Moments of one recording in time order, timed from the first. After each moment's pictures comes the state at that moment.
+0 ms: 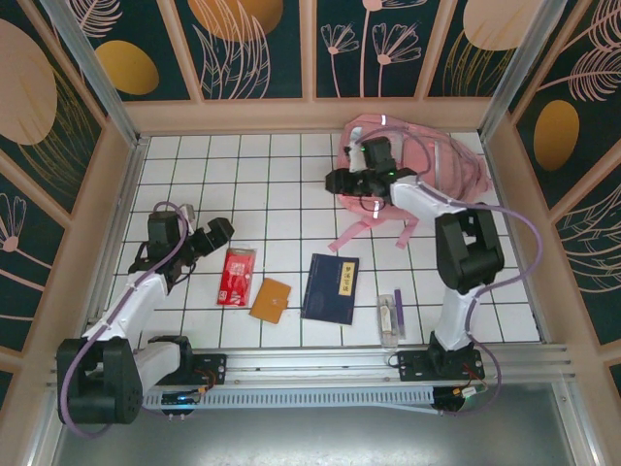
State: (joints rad) left arm -0.01 1.09 0.52 -0.13 0.41 -0.62; right arm 0.37 1.86 1.34 -0.24 -0.41 0.36
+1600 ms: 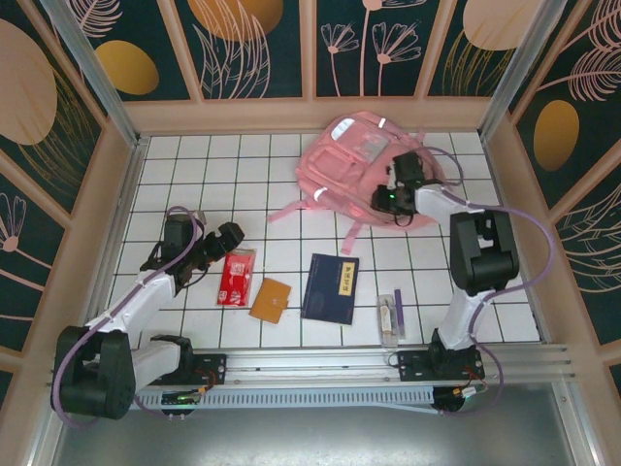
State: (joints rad) left arm -0.14 1.13 0.50 -0.13 0.31 -0.77; right arm 0.26 1.88 1.23 -0.36 -0.22 0.34
